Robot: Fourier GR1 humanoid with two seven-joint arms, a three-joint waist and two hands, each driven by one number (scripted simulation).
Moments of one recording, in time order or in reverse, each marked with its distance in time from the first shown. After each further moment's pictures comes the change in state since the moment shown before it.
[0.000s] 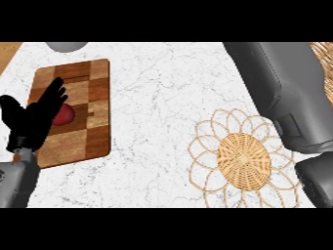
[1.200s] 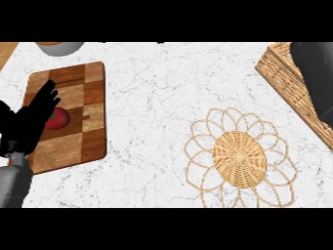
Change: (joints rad) left arm 0.031 0.010 0.033 -0.017 0.000 -0.010 -0.001; right arm 0.172 -0.228 -0.165 0.148 0.015 -0.125 -0.097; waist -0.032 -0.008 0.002
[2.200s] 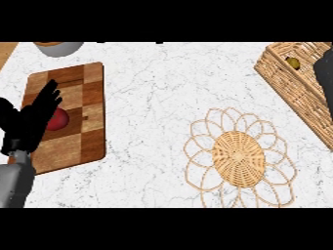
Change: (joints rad) left arm -0.016 -0.012 0.010 0.027 -0.011 -0.007 -0.003; right arm 0.167 -0.059 -0.104 -0.068 -0.112 -0.229 -0.129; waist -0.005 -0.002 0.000
